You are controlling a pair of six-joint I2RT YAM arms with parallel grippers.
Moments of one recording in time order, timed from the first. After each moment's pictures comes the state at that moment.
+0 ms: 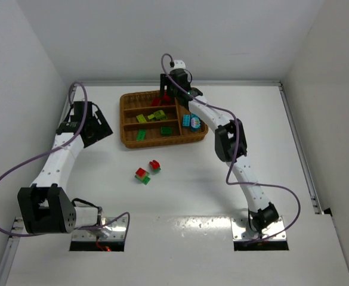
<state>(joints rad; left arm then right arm) 0.04 1.28 1.06 -0.66 -0.12 -0.48 0.51 2.65 2.41 -0.18 0.18 0.29</state>
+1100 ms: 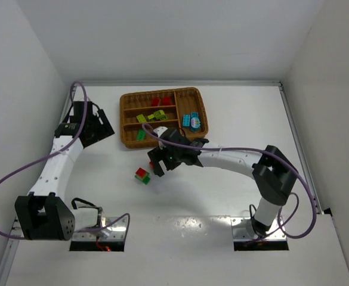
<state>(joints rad) 0.01 1.22 1.07 -0.70 -0.09 -0.45 0.94 1.74 1.15 -0.31 -0.05 0.31</state>
